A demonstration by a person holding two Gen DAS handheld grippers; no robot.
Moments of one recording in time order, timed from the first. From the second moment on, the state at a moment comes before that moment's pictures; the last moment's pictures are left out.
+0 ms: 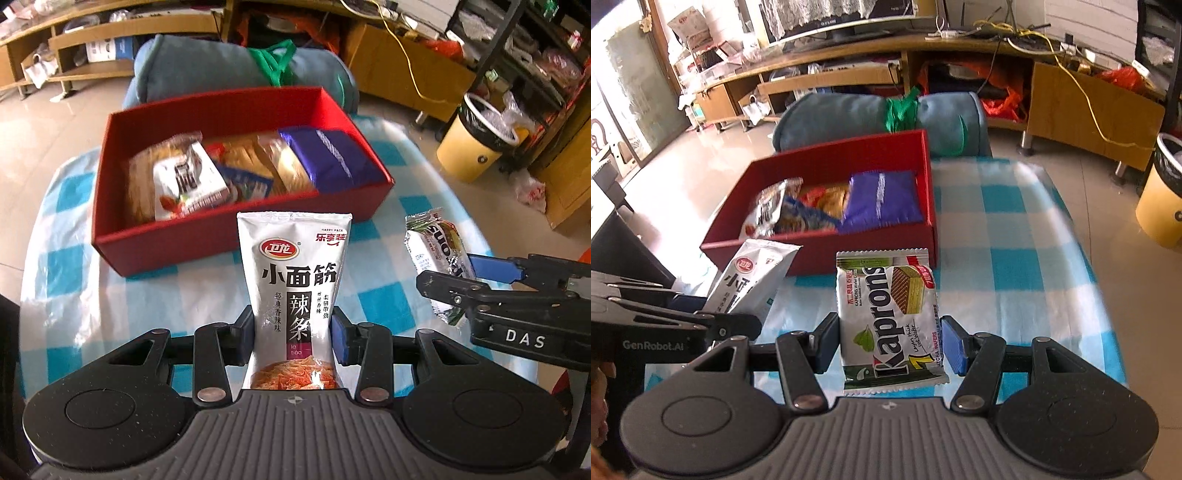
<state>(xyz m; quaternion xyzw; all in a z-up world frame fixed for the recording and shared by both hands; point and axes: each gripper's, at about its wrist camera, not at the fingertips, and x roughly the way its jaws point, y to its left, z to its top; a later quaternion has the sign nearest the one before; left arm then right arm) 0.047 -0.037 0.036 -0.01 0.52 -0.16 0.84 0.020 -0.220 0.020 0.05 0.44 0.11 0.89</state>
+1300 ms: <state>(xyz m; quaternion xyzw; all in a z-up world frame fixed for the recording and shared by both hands) 0.144 -0.028 0.052 -0.01 0.48 -0.09 0.87 0.142 -0.187 0.029 0.08 0.40 0.13 0.91</state>
